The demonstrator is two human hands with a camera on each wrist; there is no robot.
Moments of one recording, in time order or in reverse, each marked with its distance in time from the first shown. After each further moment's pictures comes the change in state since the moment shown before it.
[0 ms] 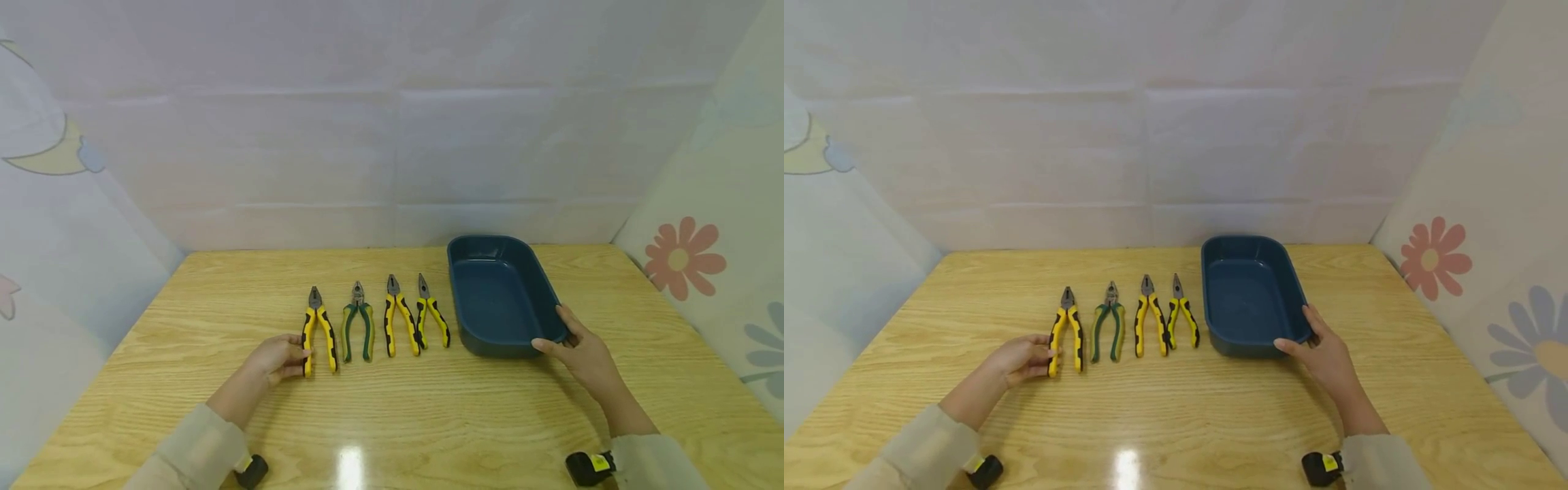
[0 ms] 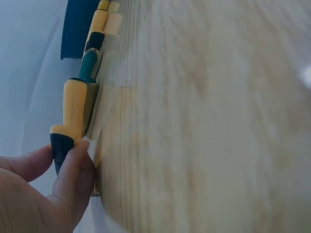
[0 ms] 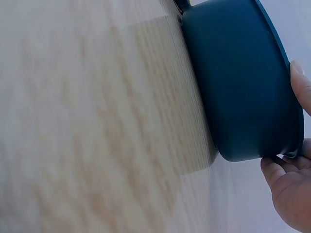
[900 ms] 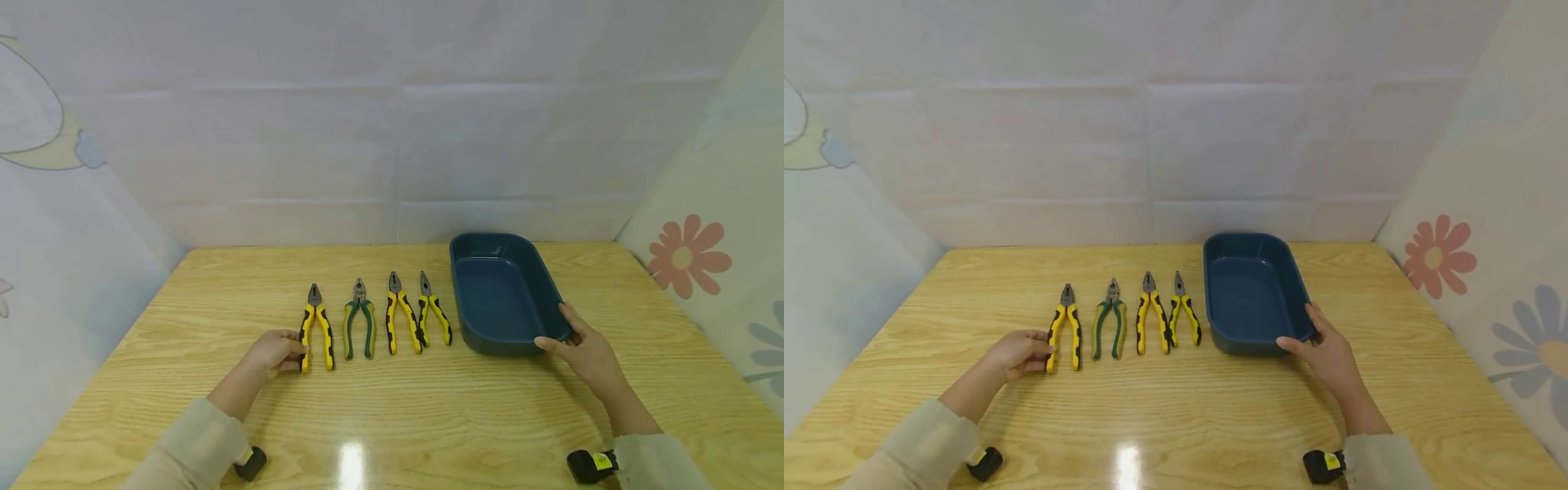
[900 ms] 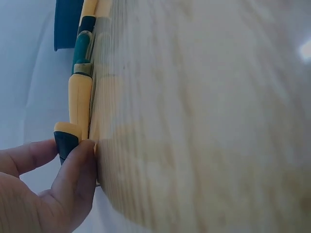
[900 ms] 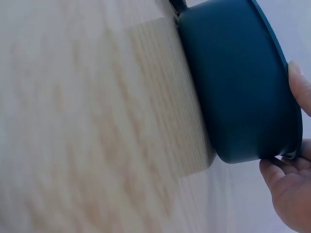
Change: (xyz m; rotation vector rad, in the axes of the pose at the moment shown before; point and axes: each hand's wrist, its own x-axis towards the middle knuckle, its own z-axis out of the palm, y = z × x) left_hand 0.002 0.002 -0.006 0.201 0.013 0.028; right_hand 0.001 0.000 0.000 -0.014 0.000 0.003
